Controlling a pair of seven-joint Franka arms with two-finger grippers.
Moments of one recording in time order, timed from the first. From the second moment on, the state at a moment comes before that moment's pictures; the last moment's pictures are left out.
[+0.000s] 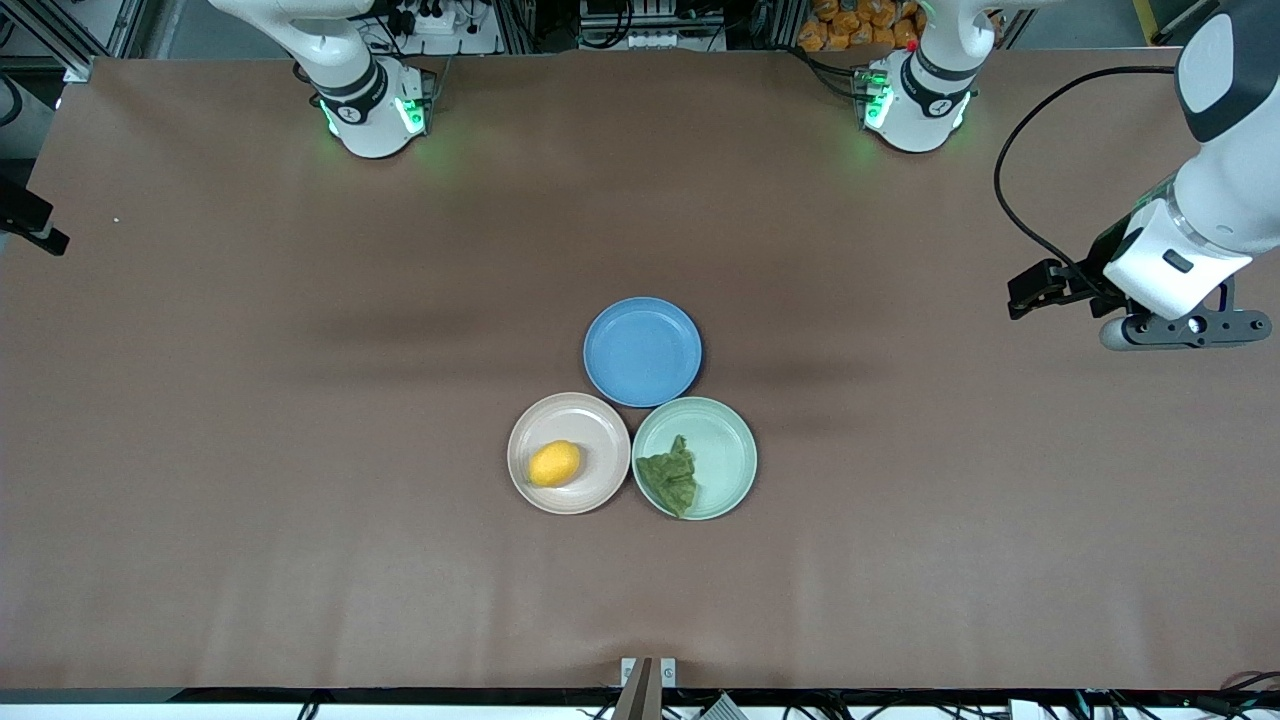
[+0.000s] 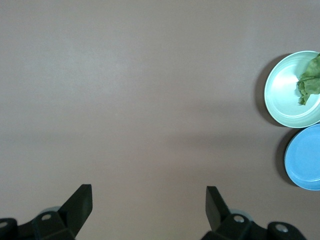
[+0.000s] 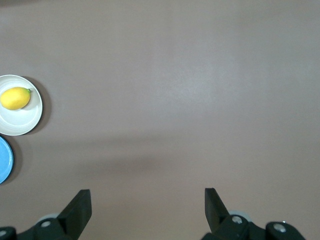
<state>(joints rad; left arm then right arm) -0.03 0.07 -0.11 -1.65 -0.02 1.70 -0.16 -0.03 -0.02 -0.11 -1.49 0.01 1.52 -0.08</state>
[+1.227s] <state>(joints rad) -0.02 0.02 -0.11 -1.56 -0.02 1.56 -0.16 -0.03 -0.01 -0.11 -1.49 0.01 1.52 -0.08</state>
